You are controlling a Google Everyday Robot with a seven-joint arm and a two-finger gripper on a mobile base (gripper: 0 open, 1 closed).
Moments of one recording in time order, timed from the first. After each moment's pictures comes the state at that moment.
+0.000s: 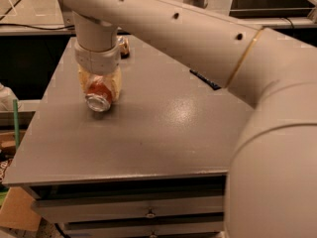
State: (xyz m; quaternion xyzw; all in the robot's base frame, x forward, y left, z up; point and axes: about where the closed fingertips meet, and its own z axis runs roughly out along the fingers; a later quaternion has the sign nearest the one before) arm 0.569 0.146 0.858 -0.99 0.08 -0.04 0.10
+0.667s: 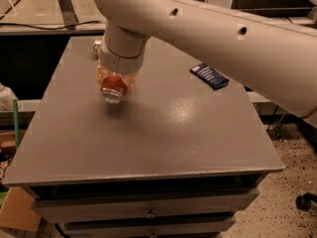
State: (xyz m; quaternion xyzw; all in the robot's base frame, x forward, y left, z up) arm 0.577 0.106 0.878 -0.97 0.06 -0.15 0.18
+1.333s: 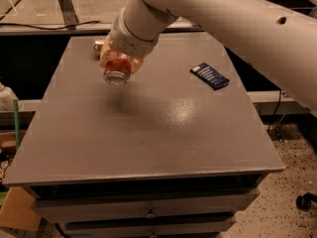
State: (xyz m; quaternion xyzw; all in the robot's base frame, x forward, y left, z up) arm 0.601 0.096 0.918 -0.95 -0.04 -0.19 0.26
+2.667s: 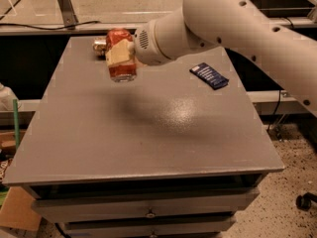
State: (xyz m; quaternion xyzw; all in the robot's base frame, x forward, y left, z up) arm 0.587 0.083 0.934 -0.86 -0.20 -0.31 0.36
